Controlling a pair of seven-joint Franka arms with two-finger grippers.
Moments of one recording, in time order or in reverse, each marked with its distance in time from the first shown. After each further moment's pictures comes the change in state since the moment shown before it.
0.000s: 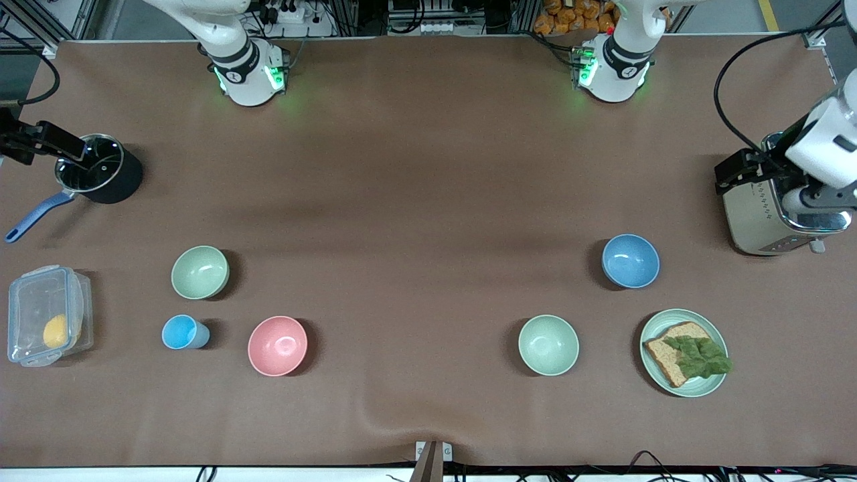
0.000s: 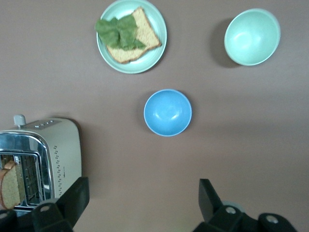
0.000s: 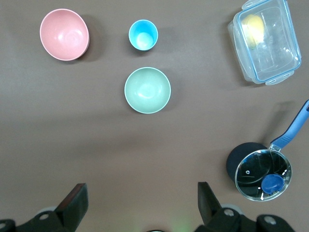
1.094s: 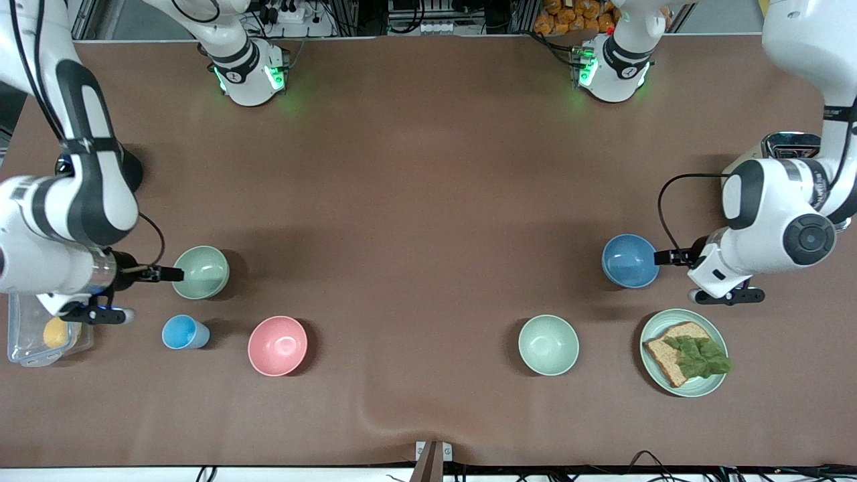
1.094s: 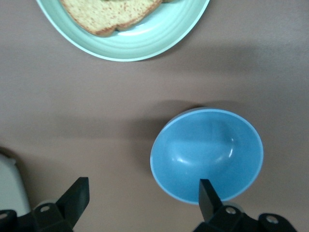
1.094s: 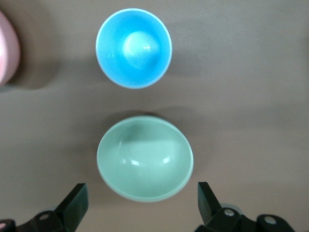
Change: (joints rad) left arm 0.083 0.303 0.003 -0.344 0.034 0.531 0.009; right arm 0.009 0.574 -0.009 -0.032 0.000 0.458 -0.039
